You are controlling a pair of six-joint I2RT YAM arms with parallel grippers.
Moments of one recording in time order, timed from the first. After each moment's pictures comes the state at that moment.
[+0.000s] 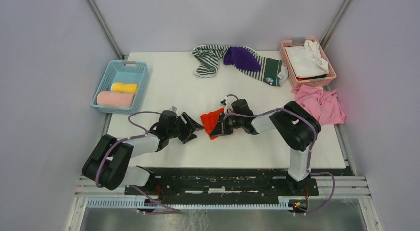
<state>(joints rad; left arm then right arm) -0.43 1.38 0.38 0.28 0.29 -1.11 0.67 1.87 0.83 0.29 -0.59 0.62</state>
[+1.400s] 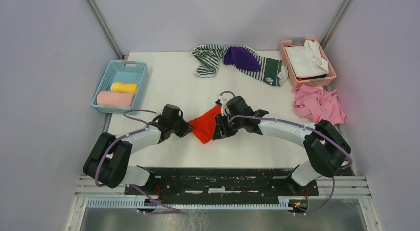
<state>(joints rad) -0.42 1.41 0.51 0.05 0.10 -1.20 0.73 1.57 0.89 -0.15 -0.46 0.53</state>
